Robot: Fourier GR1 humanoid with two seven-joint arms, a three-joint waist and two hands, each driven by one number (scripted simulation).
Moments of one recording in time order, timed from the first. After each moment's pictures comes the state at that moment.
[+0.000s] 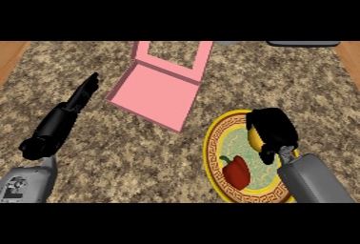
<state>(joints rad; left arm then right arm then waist) -0.20 0.27 0.02 -1.54 -0.12 -0.23 -0.10 -0.32 -0.34 0.37 -1.38 1.11 0.25 0.27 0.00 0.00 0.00</state>
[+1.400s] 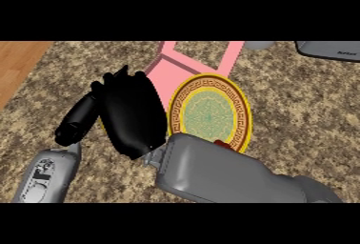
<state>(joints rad) -0.32 0.20 -0.06 -1.48 -0.14 -0.26 -0.07 -1.06 0.00 0.77 -1.36 0.80 -0.12 0.77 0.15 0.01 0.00</state>
